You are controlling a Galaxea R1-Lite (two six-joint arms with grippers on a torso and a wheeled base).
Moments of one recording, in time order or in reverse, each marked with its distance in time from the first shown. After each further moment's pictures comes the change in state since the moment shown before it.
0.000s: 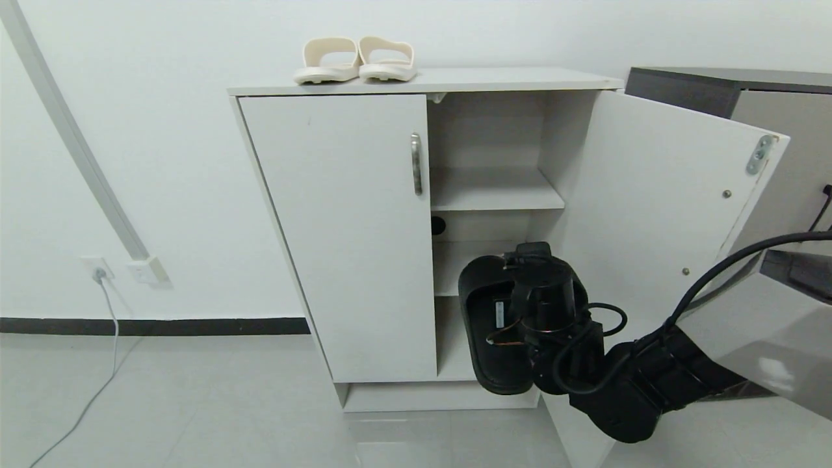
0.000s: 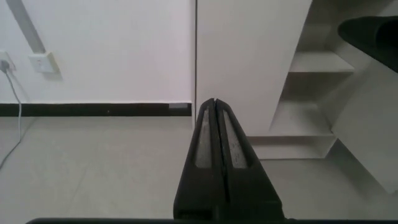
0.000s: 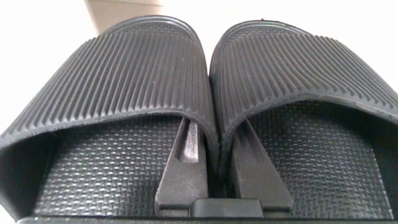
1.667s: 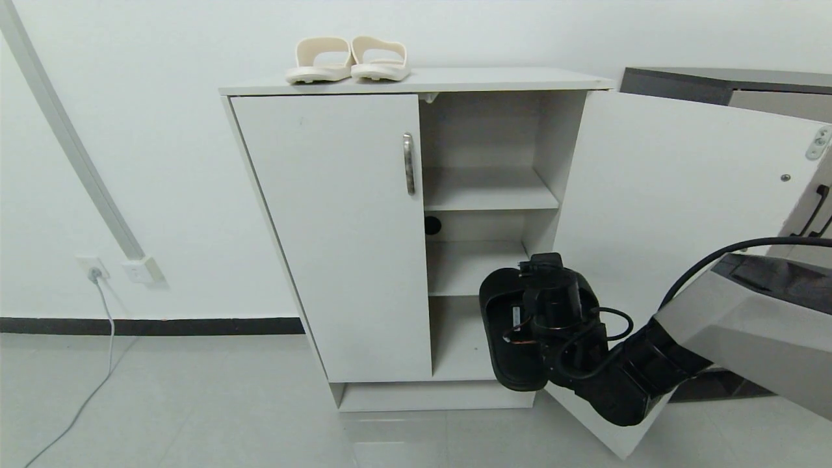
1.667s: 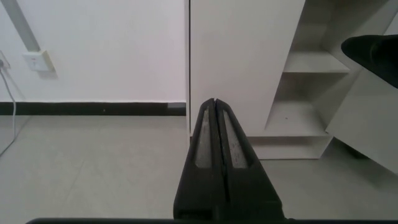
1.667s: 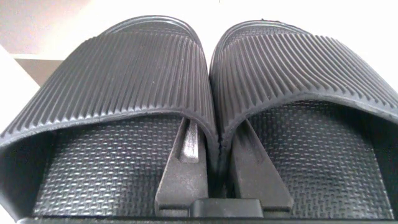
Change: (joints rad) left arm -0.002 0.000 0.000 -0.001 0.000 -0.003; right arm -0.112 0.084 -0.001 -0.015 0.036 0.009
